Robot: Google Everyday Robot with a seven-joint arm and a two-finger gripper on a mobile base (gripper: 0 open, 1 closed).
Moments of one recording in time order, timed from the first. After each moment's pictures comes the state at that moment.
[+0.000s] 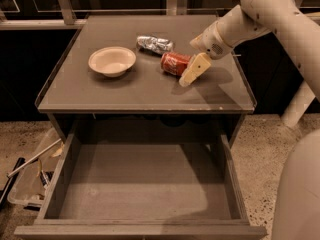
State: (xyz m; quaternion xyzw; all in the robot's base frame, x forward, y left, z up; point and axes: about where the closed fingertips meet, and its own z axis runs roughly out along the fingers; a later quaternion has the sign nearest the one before) arm 0.698 -0.110 0.863 -0.57 0.74 0.16 0.32
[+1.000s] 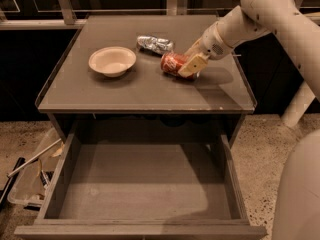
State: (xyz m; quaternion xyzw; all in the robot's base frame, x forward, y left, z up) arm 0.700 -0.109 0.861 -0.57 0.74 0.16 0.32
